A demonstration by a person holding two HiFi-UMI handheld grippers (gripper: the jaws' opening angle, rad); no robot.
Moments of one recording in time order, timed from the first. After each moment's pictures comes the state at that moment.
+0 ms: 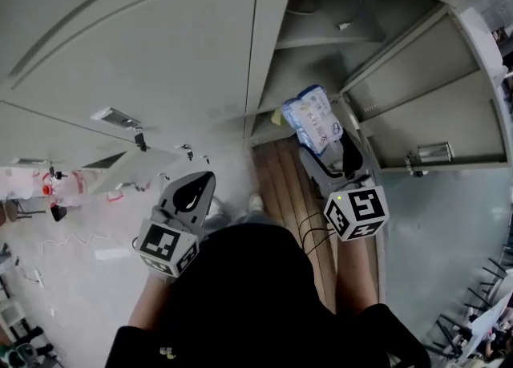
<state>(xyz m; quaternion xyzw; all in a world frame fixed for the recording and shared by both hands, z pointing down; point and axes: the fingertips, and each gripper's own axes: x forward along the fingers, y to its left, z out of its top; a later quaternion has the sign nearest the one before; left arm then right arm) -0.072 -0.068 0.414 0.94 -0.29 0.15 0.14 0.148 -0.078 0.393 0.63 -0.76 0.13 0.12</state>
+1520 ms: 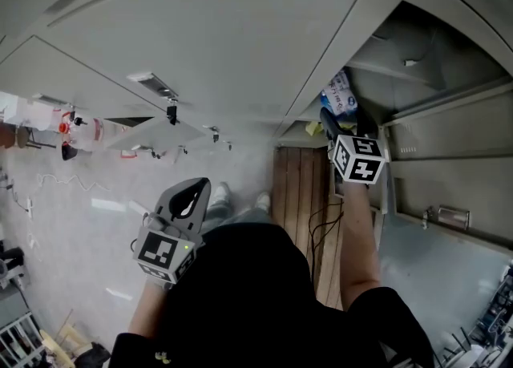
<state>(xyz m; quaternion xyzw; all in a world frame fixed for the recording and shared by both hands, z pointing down) -0.131 -0.046 0.427 0.87 -0.43 0.19 0.15 0.161 -0.224 0.507 0.59 -0.77 0.16 0.19</state>
